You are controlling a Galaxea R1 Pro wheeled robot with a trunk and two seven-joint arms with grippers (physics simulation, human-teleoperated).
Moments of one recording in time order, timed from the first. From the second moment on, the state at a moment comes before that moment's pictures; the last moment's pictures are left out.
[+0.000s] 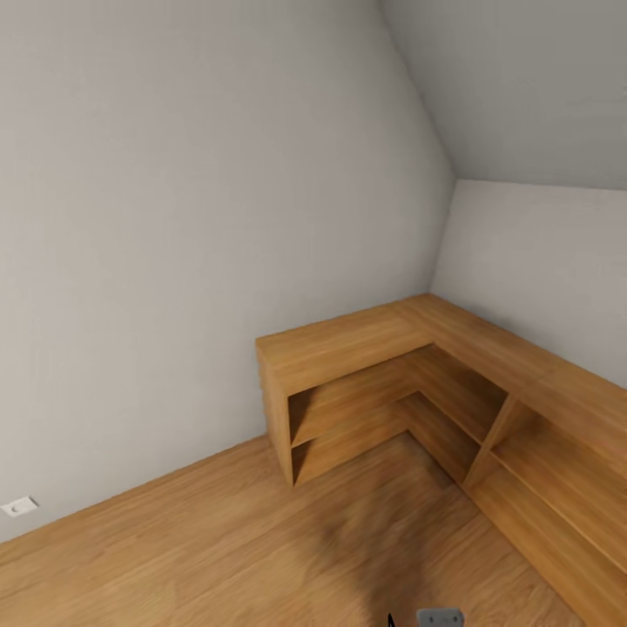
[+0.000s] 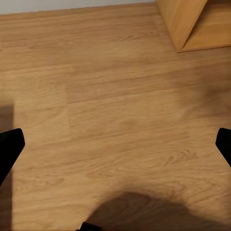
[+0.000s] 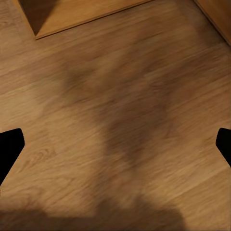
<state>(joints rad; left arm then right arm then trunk) 0.07 -0.05 0.04 -0.40 0.21 -0.71 0.02 -0.39 0.06 -0.11 0.02 0.20 -0.57 -0.12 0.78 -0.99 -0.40</state>
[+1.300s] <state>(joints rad) 0.07 -0.05 0.04 -0.40 0.21 -0.71 0.02 -0.39 0.06 -0.11 0.02 0.20 -0.57 -0.12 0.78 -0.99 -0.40</state>
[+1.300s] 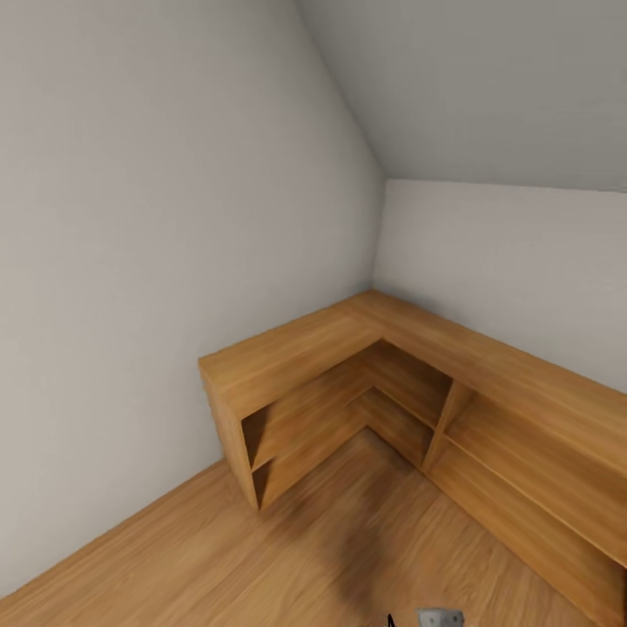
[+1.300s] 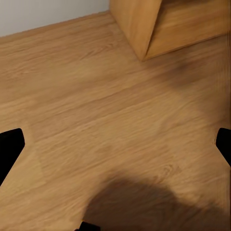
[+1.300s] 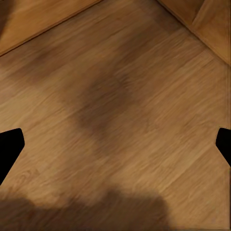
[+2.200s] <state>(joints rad) 0.07 -0.05 0.04 -0.40 0.21 -0.71 0.02 -0.39 0.06 -0.11 0.02 0.20 -0.57 -0.12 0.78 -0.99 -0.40</state>
